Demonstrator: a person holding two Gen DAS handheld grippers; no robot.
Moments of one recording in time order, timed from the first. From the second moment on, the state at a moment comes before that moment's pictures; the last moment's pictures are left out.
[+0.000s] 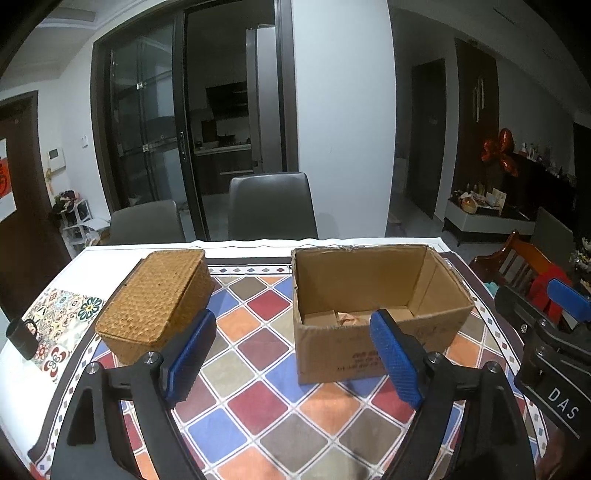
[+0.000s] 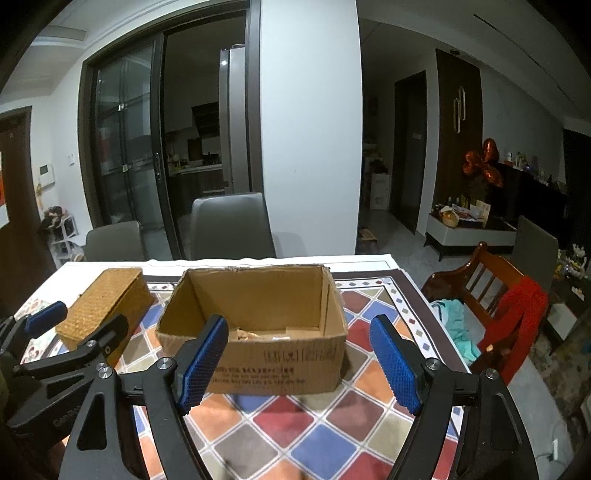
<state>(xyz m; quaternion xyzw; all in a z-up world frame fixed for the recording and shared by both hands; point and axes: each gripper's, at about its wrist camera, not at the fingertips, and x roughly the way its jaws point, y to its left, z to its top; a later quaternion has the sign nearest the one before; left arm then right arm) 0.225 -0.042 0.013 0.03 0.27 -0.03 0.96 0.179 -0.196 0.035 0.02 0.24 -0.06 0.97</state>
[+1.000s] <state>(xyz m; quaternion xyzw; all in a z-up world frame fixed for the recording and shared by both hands) 0.111 -0.020 0.003 0.03 0.28 -0.04 0.96 0.067 -0.181 0.019 0.02 0.25 -0.07 0.96</state>
